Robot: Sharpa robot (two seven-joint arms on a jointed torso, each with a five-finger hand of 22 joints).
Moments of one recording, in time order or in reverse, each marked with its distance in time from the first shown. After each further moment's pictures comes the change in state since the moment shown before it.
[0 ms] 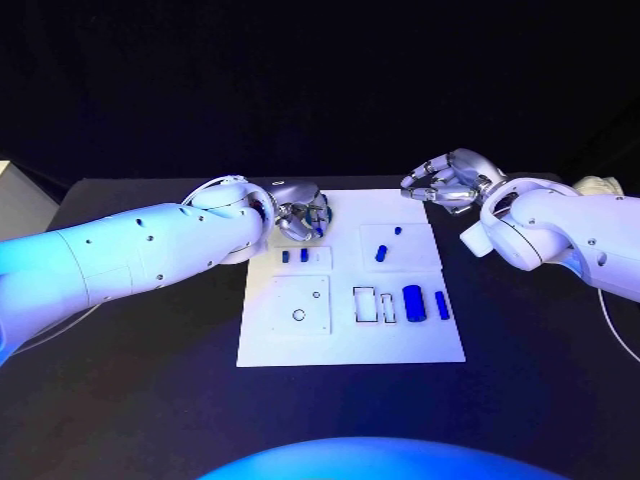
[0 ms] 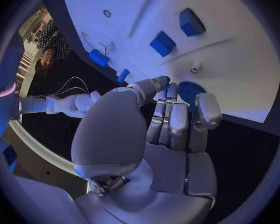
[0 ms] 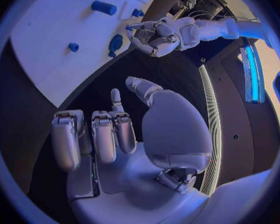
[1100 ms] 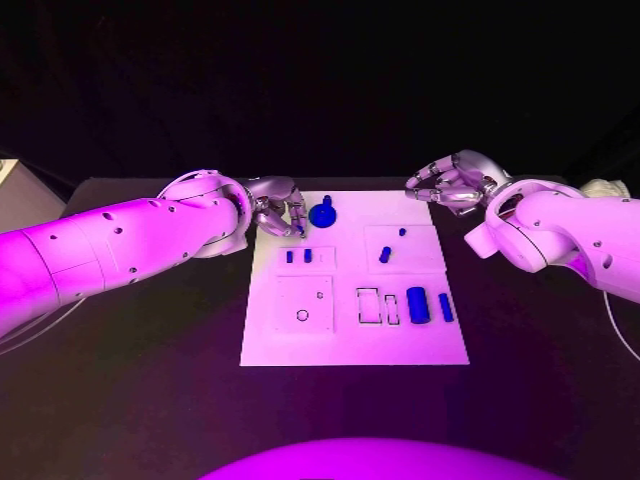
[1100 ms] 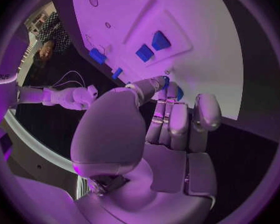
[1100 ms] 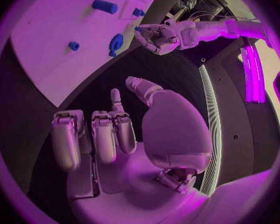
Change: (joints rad) left arm 0.001 -0.074 0.020 -0.001 0.037 0.069 -0.008; left_hand -0.022 -0.003 -0.011 0.000 0.000 0.011 -0.004 -0.002 0.006 0.014 0.000 -0.017 0.000 0.007 0.000 0.000 0.003 0.000 0.011 -0.004 0.004 0.007; right arm 0.000 -0.003 0.000 -0.004 0.000 0.000 0.000; right_hand 0.000 0.000 0.000 0.000 0.000 0.000 0.000 0.000 0.001 0.000 0.000 0.000 0.001 0.000 0.000 0.000 0.000 0.000 0.000 0.000 0.000 0.001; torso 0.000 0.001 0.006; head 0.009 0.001
